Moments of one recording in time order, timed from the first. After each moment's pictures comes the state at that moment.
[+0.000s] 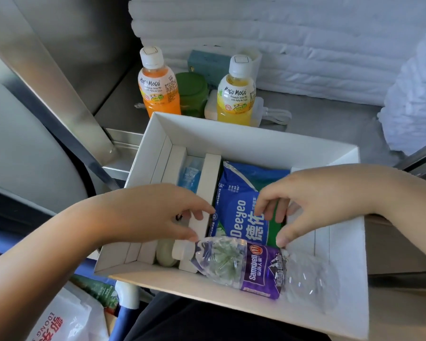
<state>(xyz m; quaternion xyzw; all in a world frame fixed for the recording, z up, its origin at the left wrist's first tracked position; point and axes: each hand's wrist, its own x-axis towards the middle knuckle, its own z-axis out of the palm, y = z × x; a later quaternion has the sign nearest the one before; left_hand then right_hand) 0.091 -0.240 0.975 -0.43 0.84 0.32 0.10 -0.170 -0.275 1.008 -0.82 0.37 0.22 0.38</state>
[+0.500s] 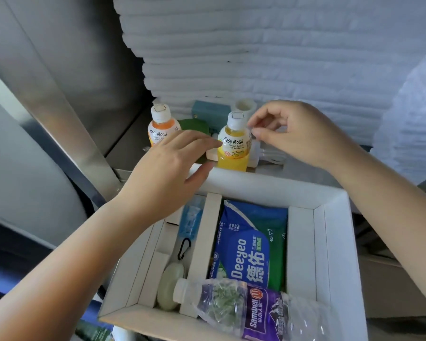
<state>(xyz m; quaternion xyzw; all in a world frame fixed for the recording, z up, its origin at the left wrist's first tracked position) 0.068 -0.285 1.020 -0.50 0.82 -0.02 -0.26 -0.156 -0.354 1.046 -0.81 0.47 -0.27 0.24</state>
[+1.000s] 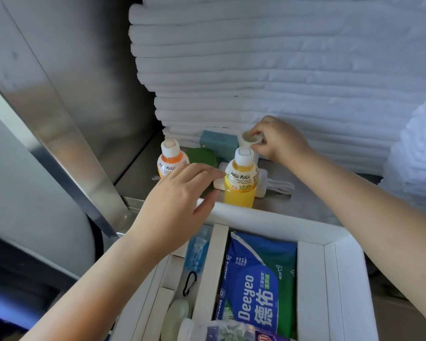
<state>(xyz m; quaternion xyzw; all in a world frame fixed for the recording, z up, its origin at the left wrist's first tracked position) 0.069 -0.298 1.016 -0.52 0.81 -0.03 -0.27 -0.140 -0.483 1.002 -0.83 0.53 -0.18 0.02</state>
